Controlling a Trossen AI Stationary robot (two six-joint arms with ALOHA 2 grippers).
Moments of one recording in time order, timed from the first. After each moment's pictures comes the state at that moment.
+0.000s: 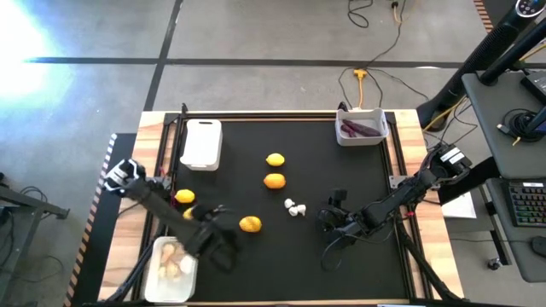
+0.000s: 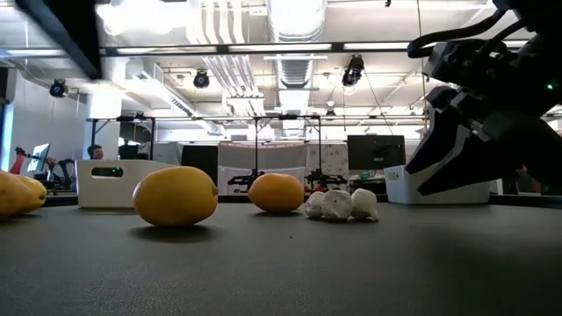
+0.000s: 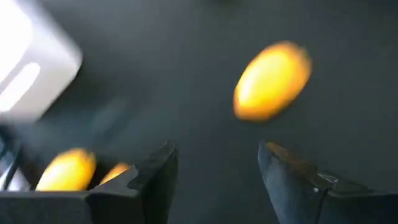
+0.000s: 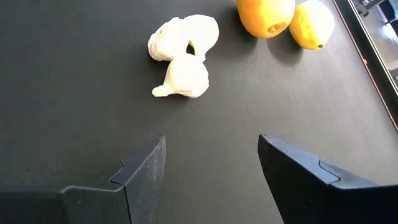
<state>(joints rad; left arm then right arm) -0.64 1.77 1.48 -1.37 -0.47 -1.39 0.54 1.59 0.67 -0.17 0.76 0.34</state>
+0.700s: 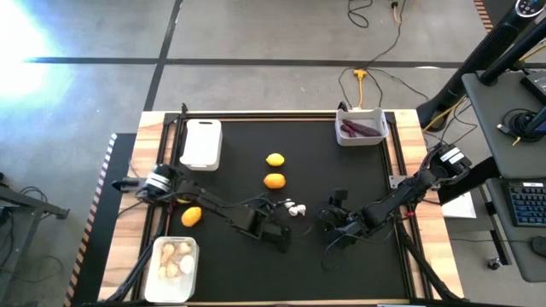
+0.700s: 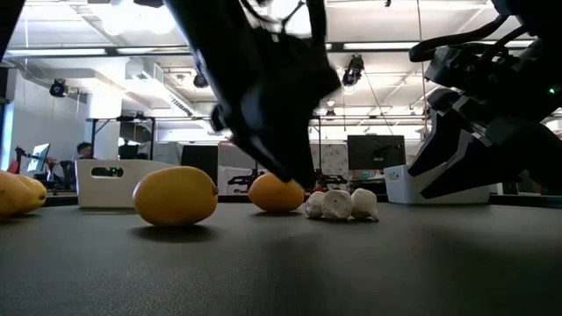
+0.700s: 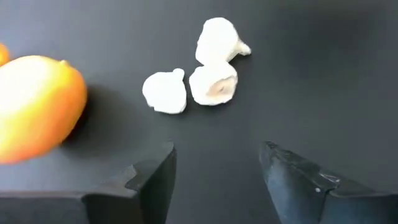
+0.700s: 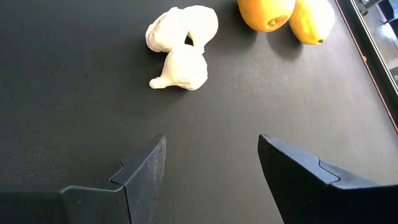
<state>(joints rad) -0.35 2.07 1.44 -0.53 -0.51 -0.63 0.54 1.59 0.66 -0.17 0.76 0.34</state>
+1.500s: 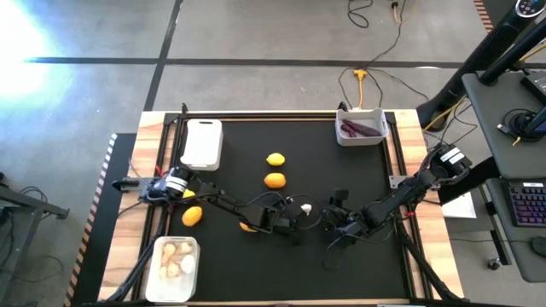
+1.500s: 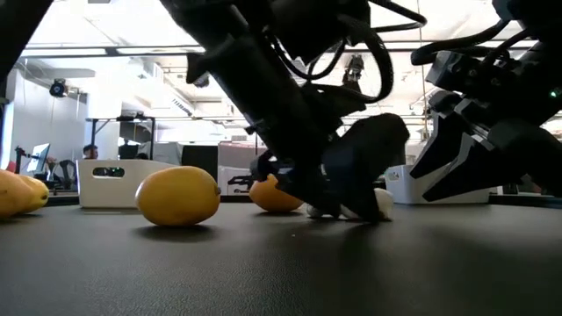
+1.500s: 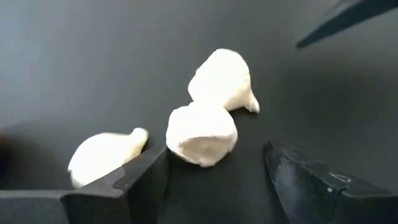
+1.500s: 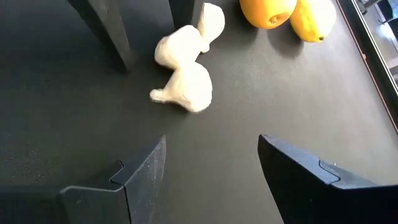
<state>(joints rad) -0.27 2.24 1.45 -0.17 -0.53 -0.62 0.54 1.59 0.65 -0.17 0.76 0.34</state>
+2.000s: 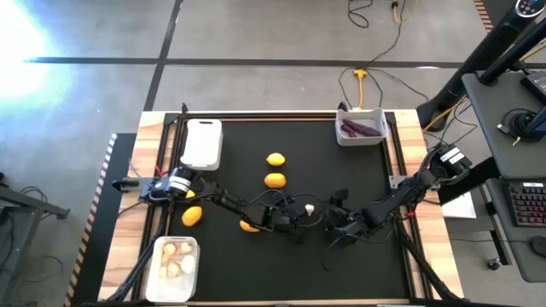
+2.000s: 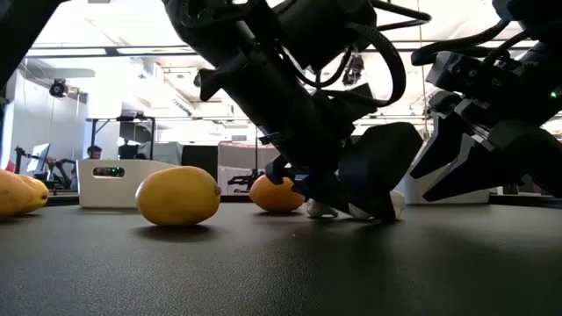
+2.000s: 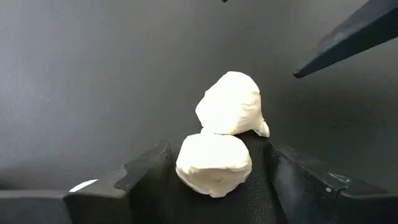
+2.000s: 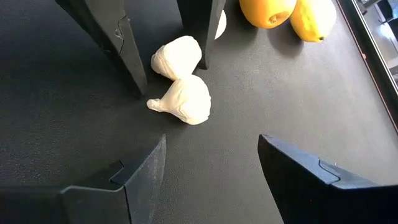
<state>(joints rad) -0.25 2.27 1.45 -0.06 -0.56 -0.52 0.54 1.59 0.65 -0.17 0.76 0.34</state>
